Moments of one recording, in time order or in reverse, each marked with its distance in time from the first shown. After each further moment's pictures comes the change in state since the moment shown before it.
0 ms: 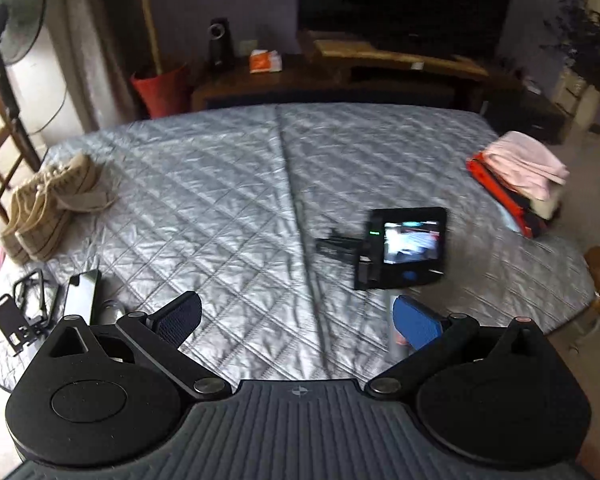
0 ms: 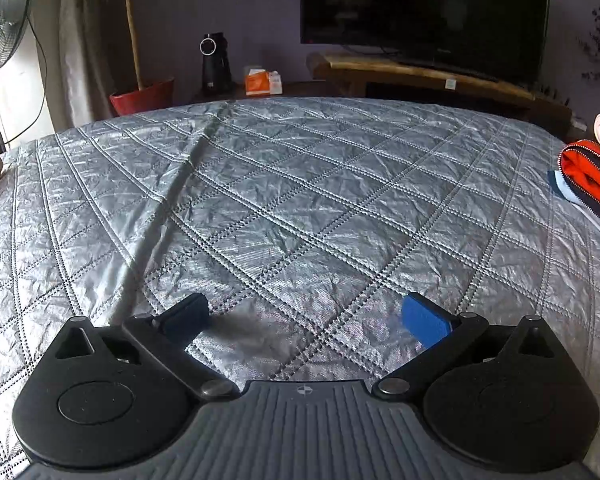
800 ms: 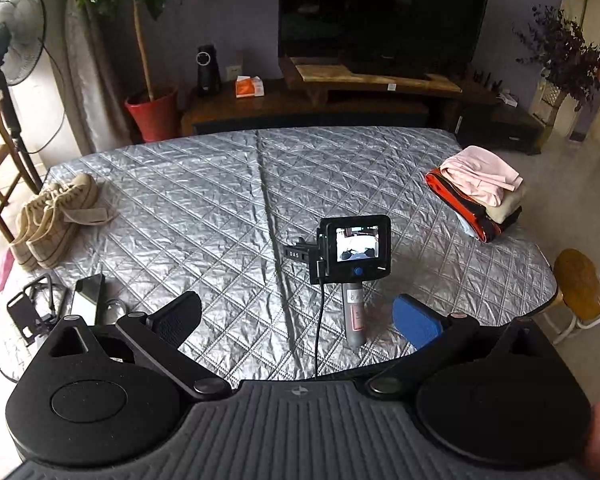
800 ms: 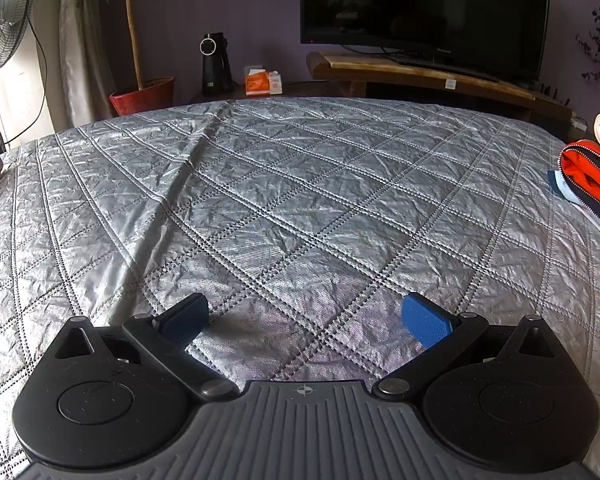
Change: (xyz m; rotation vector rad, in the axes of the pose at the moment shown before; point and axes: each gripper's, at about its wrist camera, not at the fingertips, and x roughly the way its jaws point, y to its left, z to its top) left arm -0.070 -0.019 -0.015 -0.005 -0.062 -0.026; right arm 0.001 0.000 0.000 -0.002 -0.001 0.003
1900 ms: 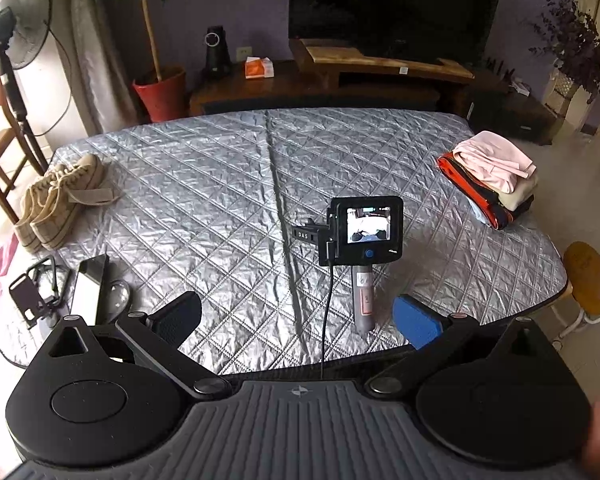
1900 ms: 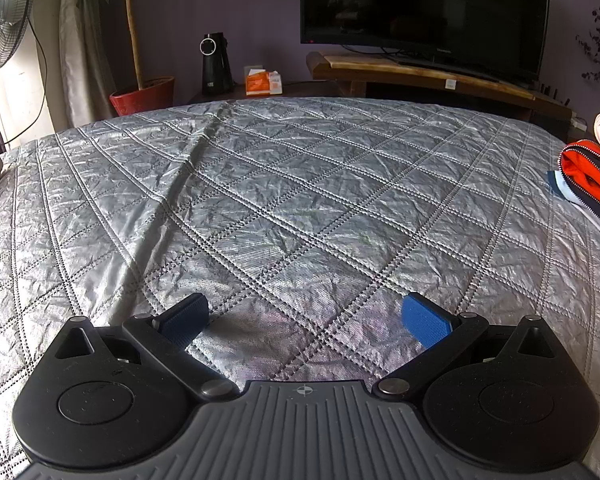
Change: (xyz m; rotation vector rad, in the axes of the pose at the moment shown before) left arm 0.013 0.003 -0.005 -0.017 0.058 0.027; right arm 0.000 0.000 0.000 -0.002 -0.001 0.002
